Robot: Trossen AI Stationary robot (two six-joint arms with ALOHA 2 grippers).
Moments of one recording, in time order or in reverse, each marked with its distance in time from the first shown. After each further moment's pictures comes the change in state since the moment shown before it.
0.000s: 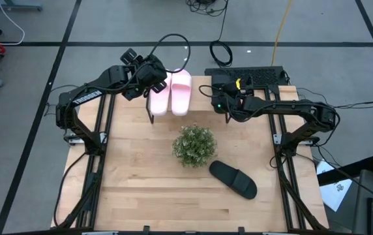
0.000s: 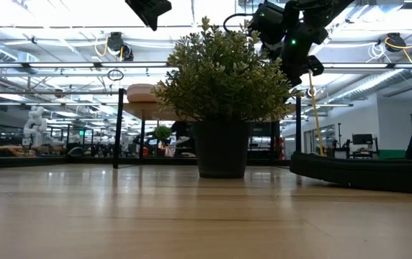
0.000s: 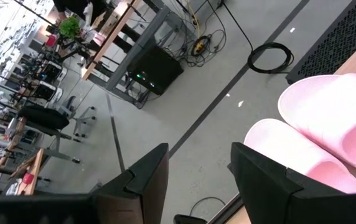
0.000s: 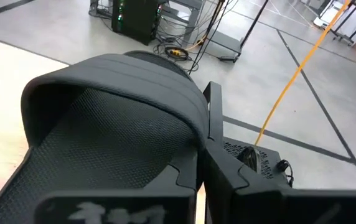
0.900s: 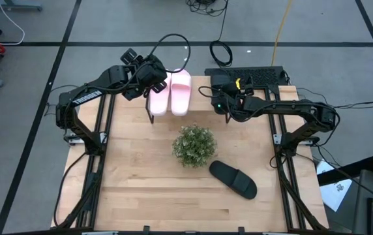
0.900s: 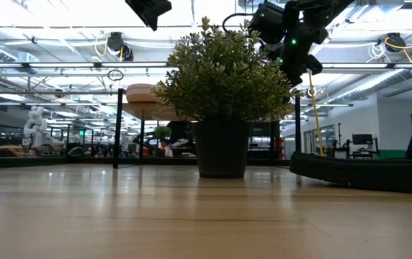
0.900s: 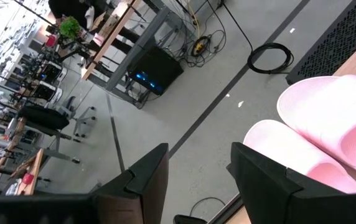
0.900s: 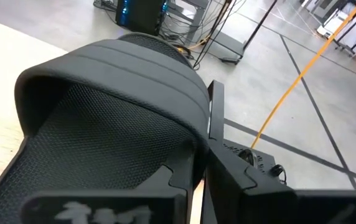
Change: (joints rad) left arm 0.000 0.000 0.000 0.002 0.000 0.000; right arm 0.000 0.000 0.000 0.012 -0.020 -0.064
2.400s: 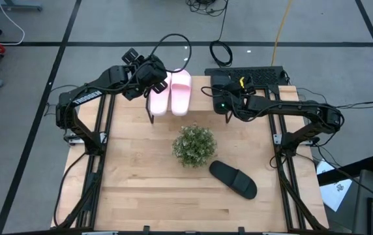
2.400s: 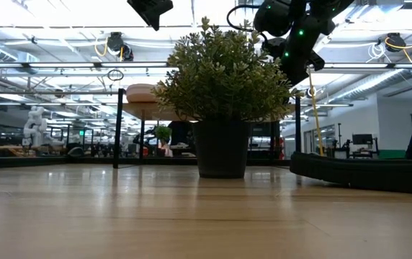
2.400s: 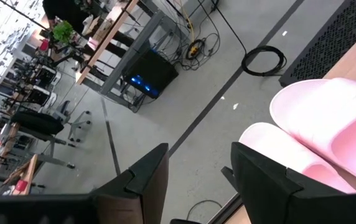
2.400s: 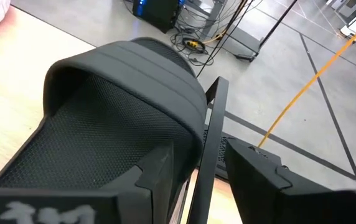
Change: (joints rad) left arm -0.002 0.000 0.000 0.023 0.024 0.026; right arm 0.000 -0.063 0.000 -0.057 -0.079 -0.044
